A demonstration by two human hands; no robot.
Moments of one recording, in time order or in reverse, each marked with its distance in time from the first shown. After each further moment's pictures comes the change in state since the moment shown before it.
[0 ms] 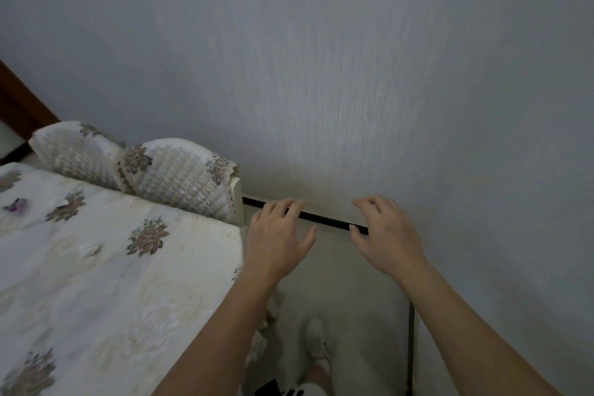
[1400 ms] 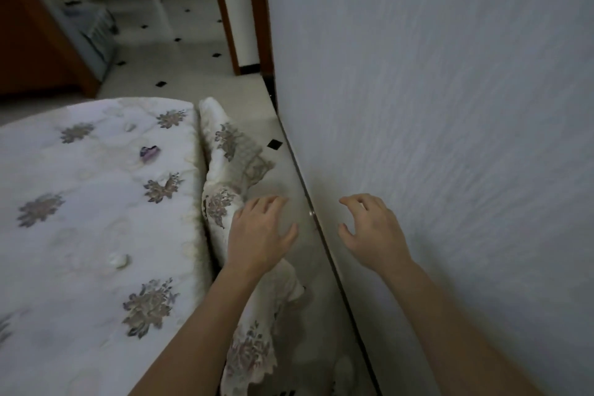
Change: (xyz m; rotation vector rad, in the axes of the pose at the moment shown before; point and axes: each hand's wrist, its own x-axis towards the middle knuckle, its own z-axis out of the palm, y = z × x) left_hand 0.345 -0.355 0.050 0.256 0.218 -0.939; right_hand 0.629 -0.194 0.265 0.270 -0.374 -0.881
